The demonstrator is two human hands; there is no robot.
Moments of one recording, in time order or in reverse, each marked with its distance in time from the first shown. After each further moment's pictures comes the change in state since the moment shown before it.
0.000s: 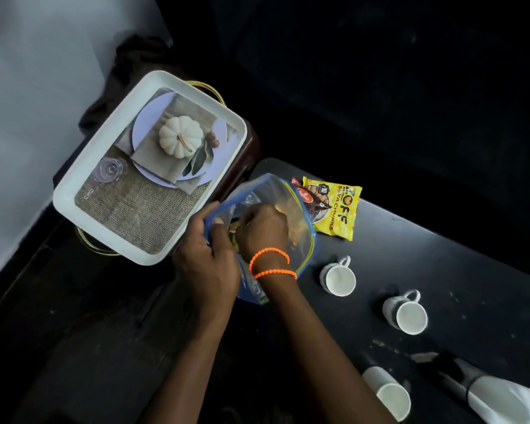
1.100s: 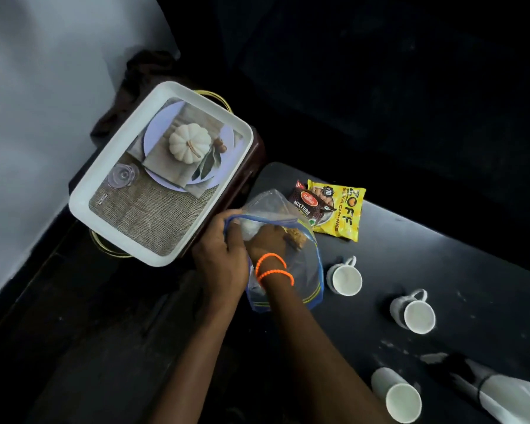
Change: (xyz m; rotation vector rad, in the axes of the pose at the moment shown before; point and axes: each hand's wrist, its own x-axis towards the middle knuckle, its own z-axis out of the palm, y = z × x) left_hand 0.006 -0.001 0.001 0.082 -0.146 0.017; right_hand 0.003 0.022 0.041 0.016 -0.129 0.150
